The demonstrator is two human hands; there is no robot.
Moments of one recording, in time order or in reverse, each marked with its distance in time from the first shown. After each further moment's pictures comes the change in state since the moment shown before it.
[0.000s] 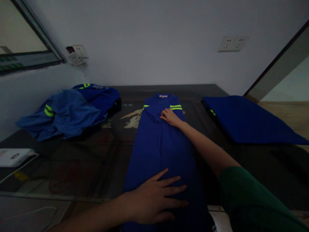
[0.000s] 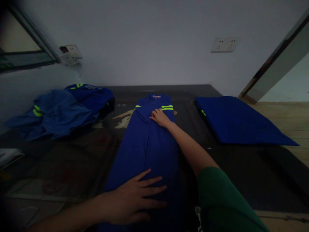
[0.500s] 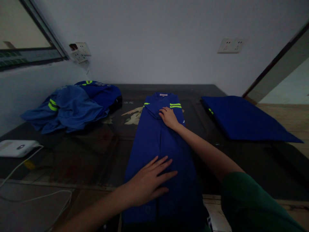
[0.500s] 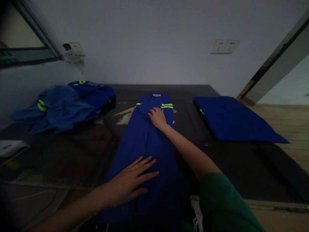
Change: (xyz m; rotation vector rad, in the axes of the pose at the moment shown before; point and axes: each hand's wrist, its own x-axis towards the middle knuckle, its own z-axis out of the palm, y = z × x) left_hand -0.008 0.002 0.016 0.111 0.168 -0.222; right_hand -0.015 -0.051 -0.007 0.046 0.103 0.316
